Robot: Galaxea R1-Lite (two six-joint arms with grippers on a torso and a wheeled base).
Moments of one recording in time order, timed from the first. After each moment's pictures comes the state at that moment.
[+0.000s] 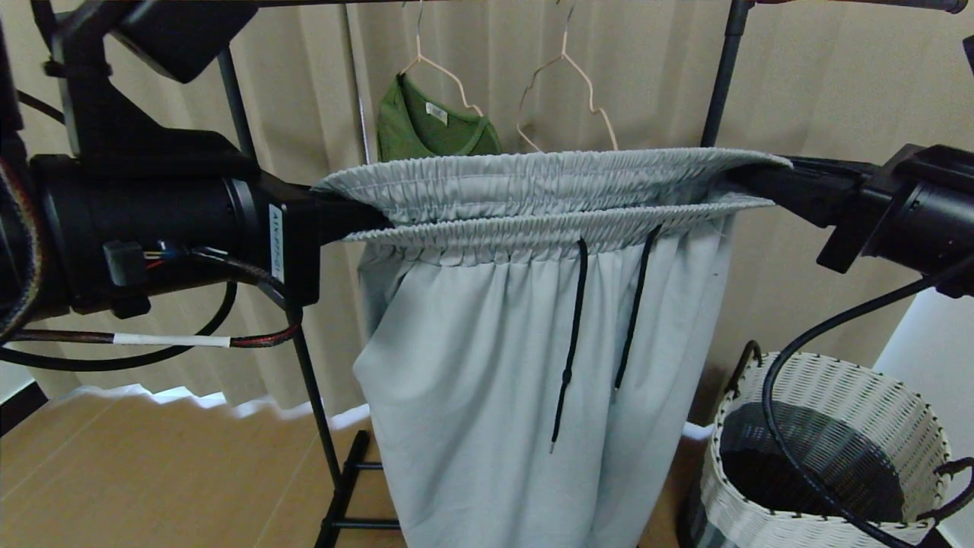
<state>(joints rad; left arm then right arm) -0.65 1.36 -1.17 0.02 0.01 0.14 0.35 1.35 -0.88 -0.53 0.26 -0.03</state>
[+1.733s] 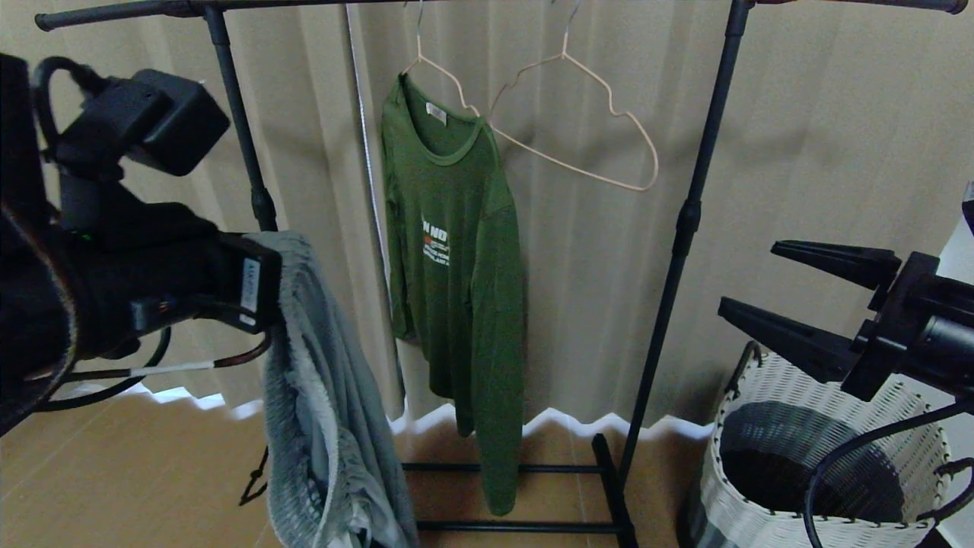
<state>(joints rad) -0.54 1.31 -0.99 -0.04 0.32 0.17 0.26 1.26 -0.55 -0.66 0.39 -0.16</state>
